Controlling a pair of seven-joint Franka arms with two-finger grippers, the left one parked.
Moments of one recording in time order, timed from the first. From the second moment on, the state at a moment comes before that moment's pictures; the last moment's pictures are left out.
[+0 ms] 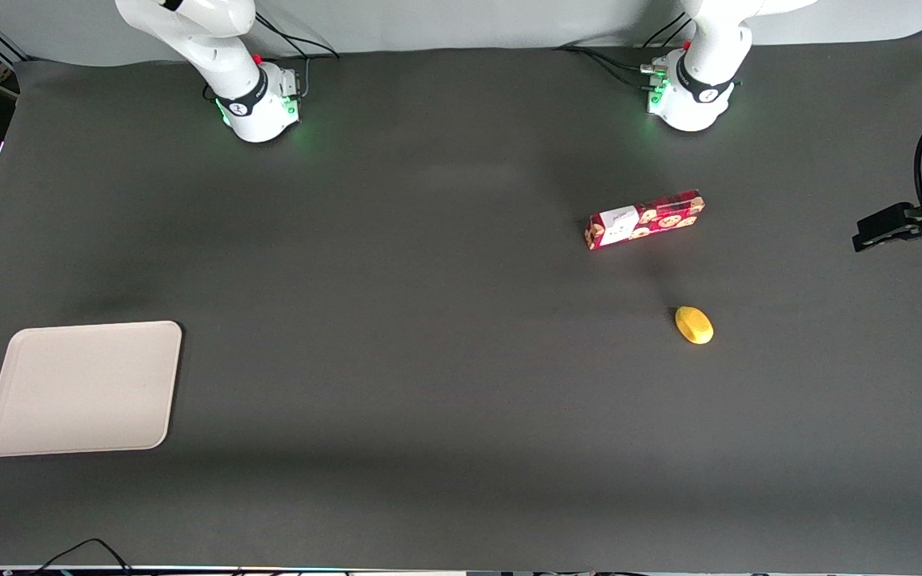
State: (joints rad) arm -0.14 0.36 -0.48 -1.38 0.04 1.79 -0.38
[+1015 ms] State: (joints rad) arm -0.40 0.87 -0.24 -1.01 0.19 1.96 -0.47
